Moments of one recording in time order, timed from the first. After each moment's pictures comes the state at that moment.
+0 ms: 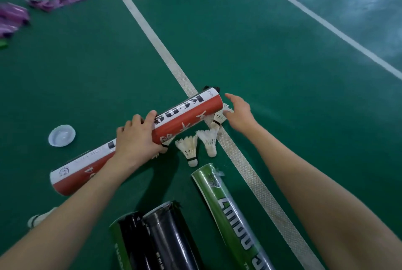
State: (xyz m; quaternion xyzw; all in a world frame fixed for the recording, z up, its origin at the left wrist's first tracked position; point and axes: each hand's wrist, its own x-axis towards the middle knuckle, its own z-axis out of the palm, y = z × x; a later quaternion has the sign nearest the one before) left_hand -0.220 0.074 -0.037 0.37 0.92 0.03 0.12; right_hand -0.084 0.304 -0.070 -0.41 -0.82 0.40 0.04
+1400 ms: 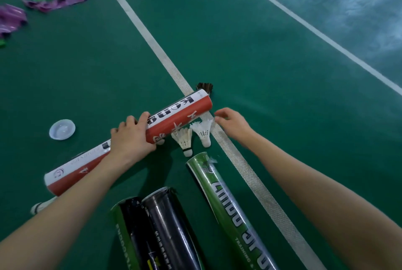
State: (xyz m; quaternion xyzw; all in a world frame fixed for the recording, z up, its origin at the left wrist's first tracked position) left_hand -0.208 0.050 -0.035 0.36 0.92 0.02 0.12; right_hand -0.045 0.259 -0.049 -0.41 -0.79 0.46 0.02
